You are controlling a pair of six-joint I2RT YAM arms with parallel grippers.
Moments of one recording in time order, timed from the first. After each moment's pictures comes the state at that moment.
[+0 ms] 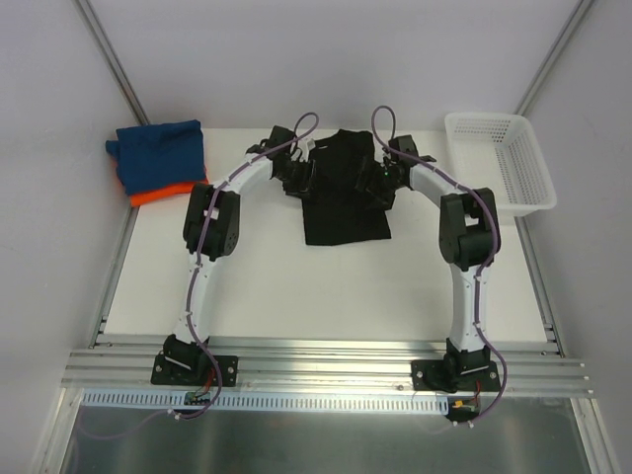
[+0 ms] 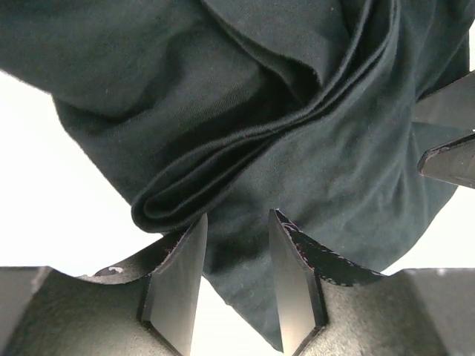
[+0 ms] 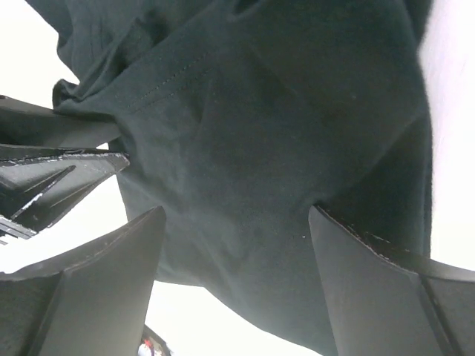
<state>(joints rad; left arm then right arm) -0.35 2.44 2.05 -0.61 0.49 -0.22 0.26 2.26 1.76 -0.52 -0.45 0.61</state>
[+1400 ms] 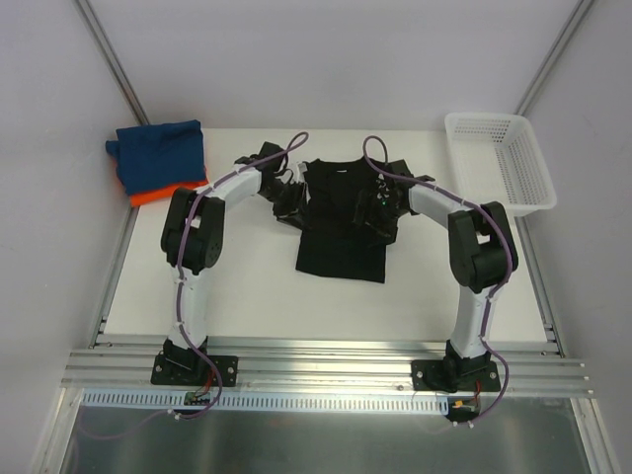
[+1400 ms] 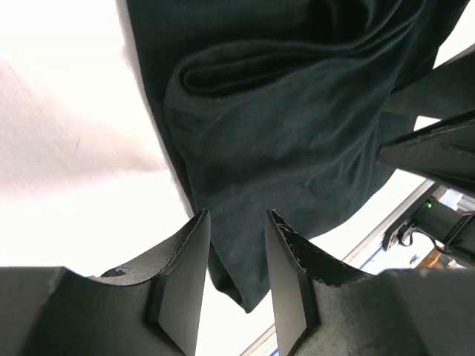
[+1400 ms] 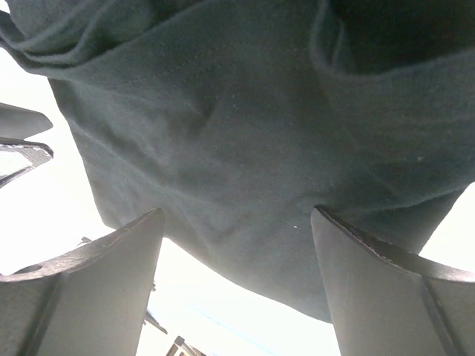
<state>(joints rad) -0.35 2.16 1.66 -0.70 0.62 -0.28 0.34 1.99 1.38 -0.62 -0.44 0.61</state>
